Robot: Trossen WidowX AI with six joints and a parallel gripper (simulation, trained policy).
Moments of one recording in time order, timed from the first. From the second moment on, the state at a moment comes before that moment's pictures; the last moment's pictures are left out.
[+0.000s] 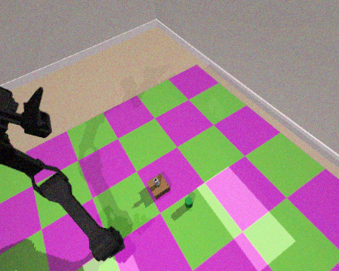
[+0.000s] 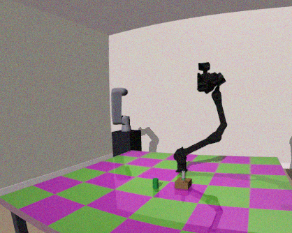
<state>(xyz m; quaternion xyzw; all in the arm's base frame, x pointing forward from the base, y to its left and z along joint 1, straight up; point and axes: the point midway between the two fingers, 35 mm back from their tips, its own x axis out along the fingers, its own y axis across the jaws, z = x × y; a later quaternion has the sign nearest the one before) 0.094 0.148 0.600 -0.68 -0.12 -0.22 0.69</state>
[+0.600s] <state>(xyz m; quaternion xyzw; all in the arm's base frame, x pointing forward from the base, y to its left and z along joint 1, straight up) 0.104 0.105 0.581 -0.65 -0.08 -0.15 0.74</state>
